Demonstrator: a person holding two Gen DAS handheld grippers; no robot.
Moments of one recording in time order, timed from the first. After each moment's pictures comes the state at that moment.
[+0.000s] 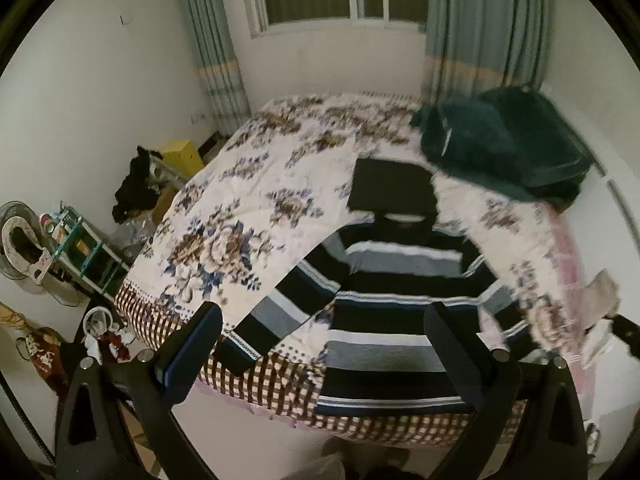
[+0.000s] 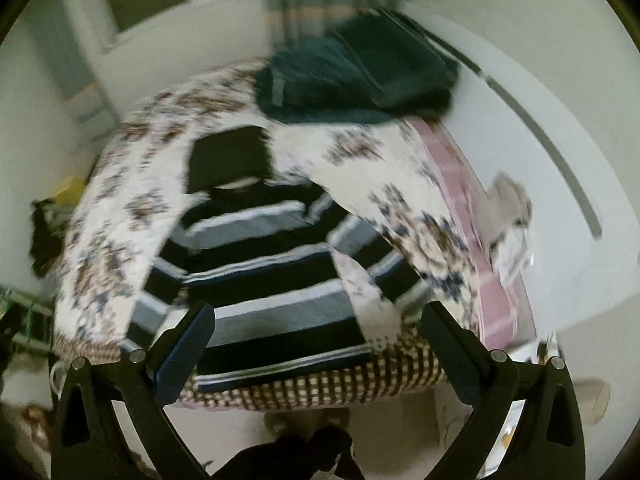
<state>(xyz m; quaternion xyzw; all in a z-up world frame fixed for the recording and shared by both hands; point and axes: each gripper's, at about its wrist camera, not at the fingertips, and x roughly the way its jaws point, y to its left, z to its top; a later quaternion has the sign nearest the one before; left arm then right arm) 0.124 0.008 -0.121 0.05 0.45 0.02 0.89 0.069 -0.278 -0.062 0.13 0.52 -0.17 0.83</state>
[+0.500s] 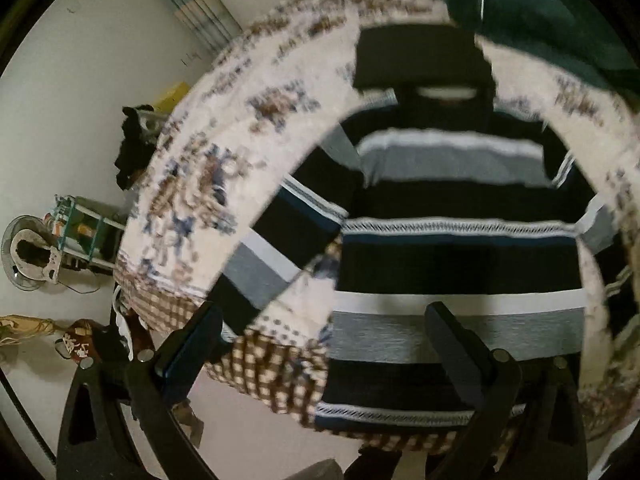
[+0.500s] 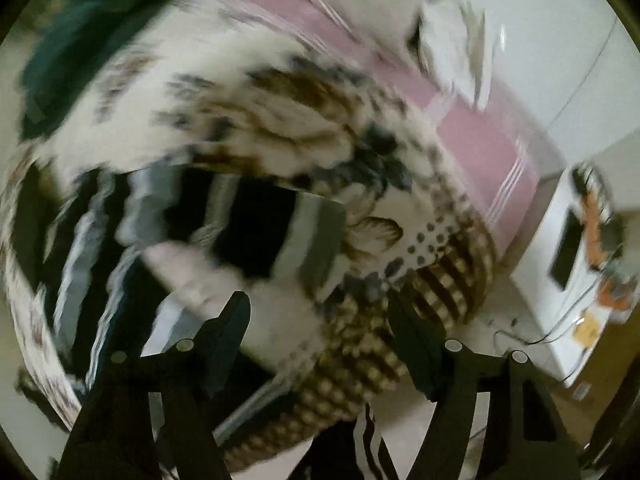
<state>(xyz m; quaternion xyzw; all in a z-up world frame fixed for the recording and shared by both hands) 0.234 -0.052 -0.382 0.15 0.58 0.09 0.80 0.058 -0.601 -0.462 0.39 0.59 -0.34 0.62</state>
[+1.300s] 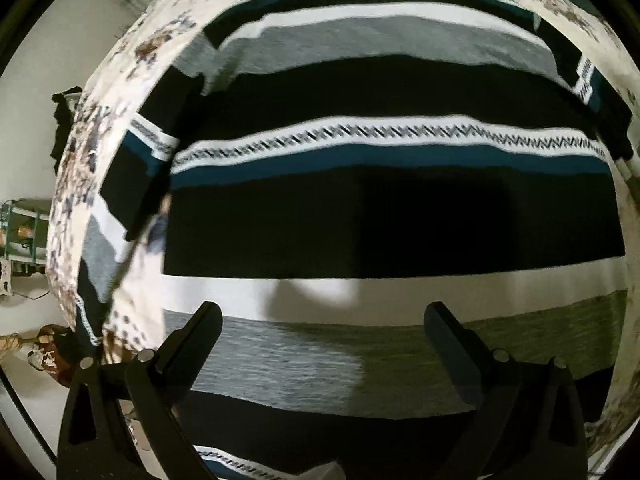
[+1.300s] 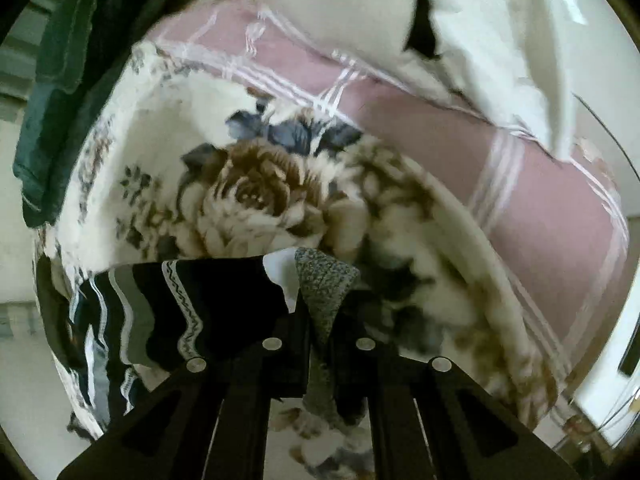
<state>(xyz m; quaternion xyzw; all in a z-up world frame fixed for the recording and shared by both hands) 0.253 -0.123 -0.565 0.14 0.64 0.02 0.75 0.077 -0.718 -0.585 0.46 0.53 -0.30 0.65</state>
